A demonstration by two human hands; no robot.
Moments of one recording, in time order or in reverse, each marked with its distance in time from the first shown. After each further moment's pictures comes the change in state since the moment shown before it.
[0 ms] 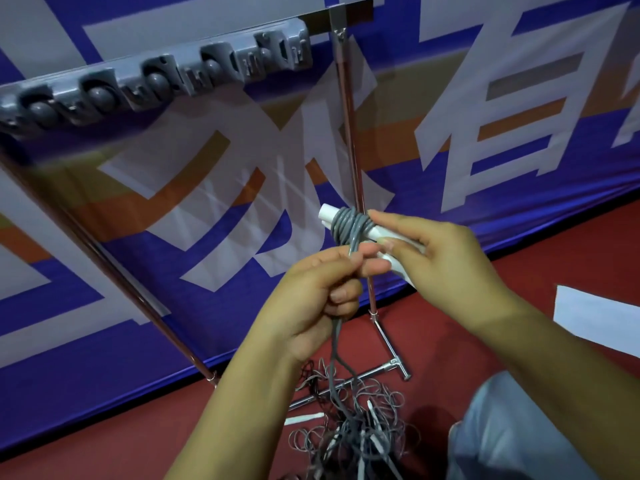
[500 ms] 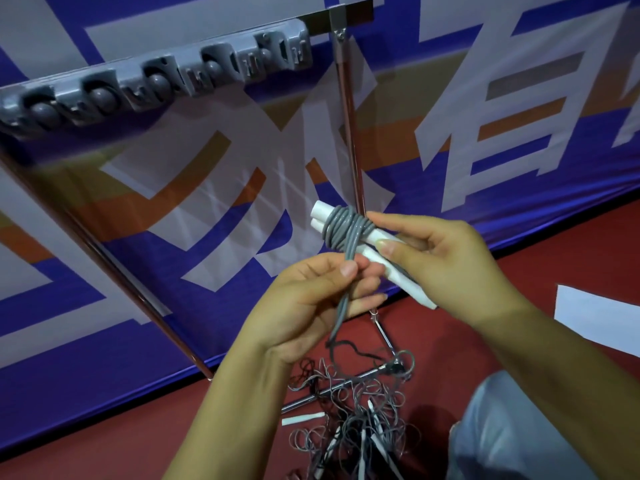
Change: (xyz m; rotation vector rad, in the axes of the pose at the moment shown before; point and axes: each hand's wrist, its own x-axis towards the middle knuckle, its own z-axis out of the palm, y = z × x) left_hand -0.012 0.000 -0.008 -0.064 -0.083 0.026; right_hand -0.007 -0.020 -0.004 0.422 -0.103 0.120
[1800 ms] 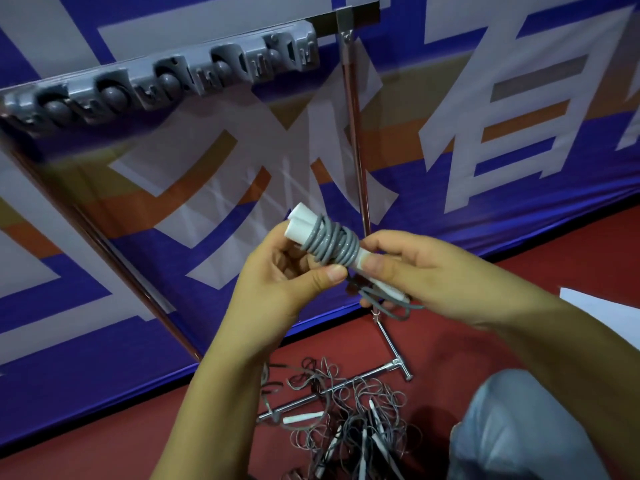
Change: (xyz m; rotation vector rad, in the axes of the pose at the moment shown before) left_hand -0.018 0.013 -0.016 0.513 0.128 0.529; right_hand -0.006 -0.022 0.002 -0.076 -0.455 0.173
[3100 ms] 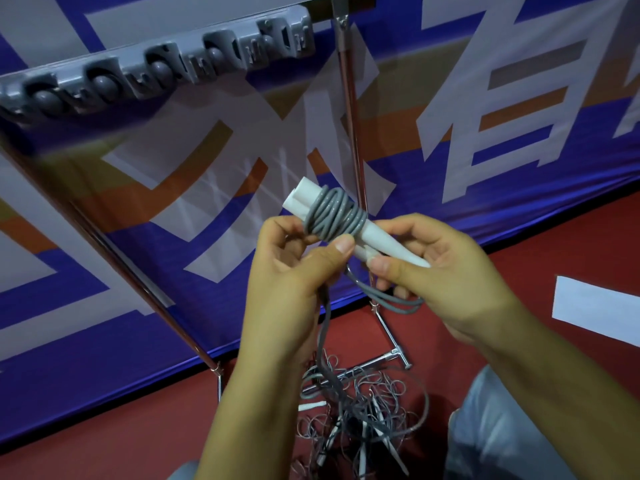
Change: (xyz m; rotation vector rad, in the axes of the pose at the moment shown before) left_hand -0.012 0.015 0.035 -0.280 0.220 -0.074; right_hand -0.008 0.017 0.022 0.303 0.371 -0.154
